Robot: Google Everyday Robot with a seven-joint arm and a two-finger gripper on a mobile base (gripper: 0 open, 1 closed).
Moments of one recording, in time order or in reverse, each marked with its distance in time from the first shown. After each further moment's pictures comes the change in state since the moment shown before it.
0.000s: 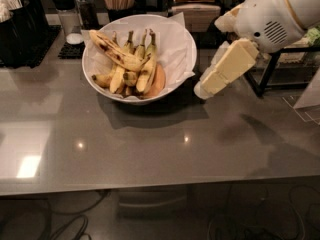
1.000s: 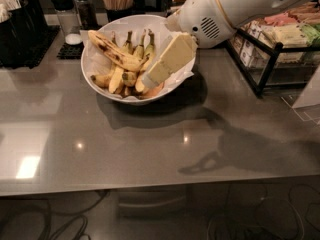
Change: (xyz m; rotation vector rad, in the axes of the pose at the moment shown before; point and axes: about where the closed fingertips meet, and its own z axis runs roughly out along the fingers) arm -0.074 0.009 0.070 -0.138 -0.148 -0.016
